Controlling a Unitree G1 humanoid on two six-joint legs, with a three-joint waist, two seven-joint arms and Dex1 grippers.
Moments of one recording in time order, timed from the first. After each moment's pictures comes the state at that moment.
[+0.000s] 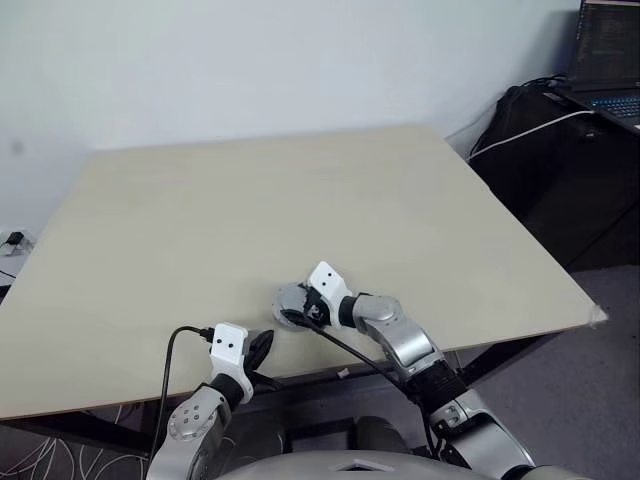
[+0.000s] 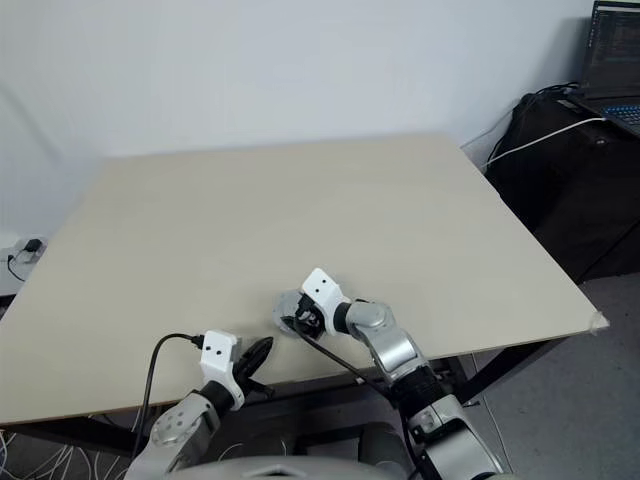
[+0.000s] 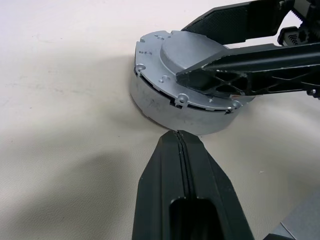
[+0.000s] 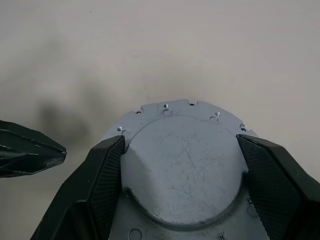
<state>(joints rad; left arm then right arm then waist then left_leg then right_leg) 0.42 0.15 -0.15 -0.23 -0.18 0.21 -0.36 -0.32 -0.11 0.38 0.27 -0.01 0.33 0.66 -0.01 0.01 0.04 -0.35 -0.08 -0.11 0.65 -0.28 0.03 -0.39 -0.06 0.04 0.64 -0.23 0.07</state>
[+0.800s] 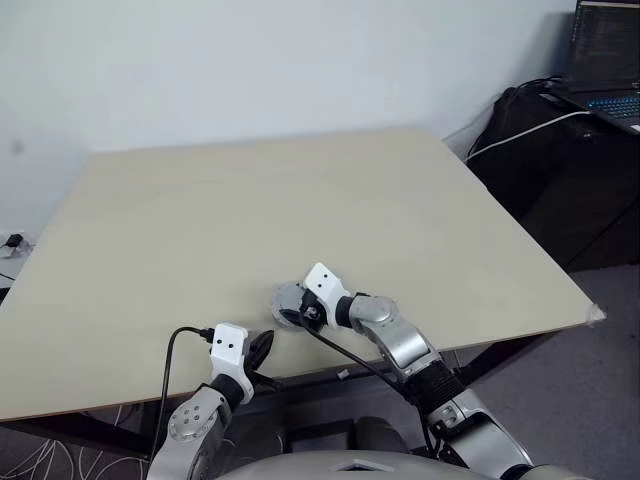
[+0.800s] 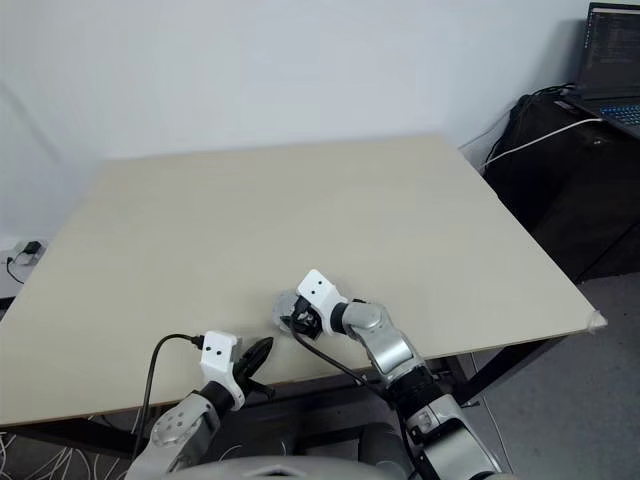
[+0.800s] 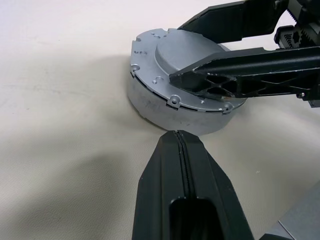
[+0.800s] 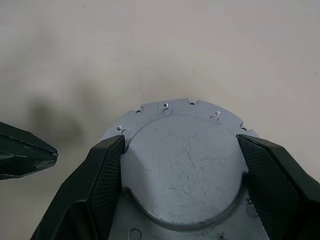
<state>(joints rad) 0.42 0.14 -0.15 -0.23 -0.18 0.21 -0.36 -0.32 -0.12 0.41 0.29 -0.05 0.31 0.63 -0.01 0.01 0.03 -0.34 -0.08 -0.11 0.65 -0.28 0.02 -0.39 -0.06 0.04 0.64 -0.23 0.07</state>
